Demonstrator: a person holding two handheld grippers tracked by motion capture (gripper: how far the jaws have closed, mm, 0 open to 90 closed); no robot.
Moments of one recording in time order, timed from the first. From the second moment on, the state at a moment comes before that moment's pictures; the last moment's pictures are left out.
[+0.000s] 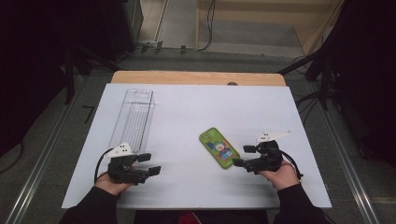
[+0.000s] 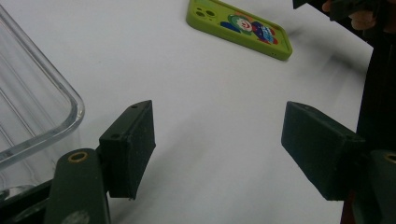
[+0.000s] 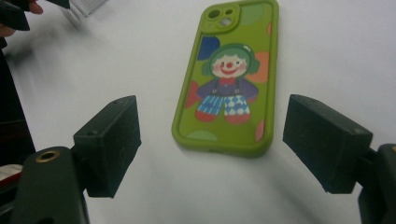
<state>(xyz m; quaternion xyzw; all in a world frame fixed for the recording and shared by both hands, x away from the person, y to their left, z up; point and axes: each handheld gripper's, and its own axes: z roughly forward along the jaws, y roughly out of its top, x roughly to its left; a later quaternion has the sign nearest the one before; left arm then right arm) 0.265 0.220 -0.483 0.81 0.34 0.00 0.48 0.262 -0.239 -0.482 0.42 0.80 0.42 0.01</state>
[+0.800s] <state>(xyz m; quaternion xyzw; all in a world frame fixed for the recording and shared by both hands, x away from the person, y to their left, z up) 0.264 0.220 -0.483 0.81 0.34 -0.01 0.48 0.231 -0.263 -0.497 0.44 0.79 0.42 0.01</state>
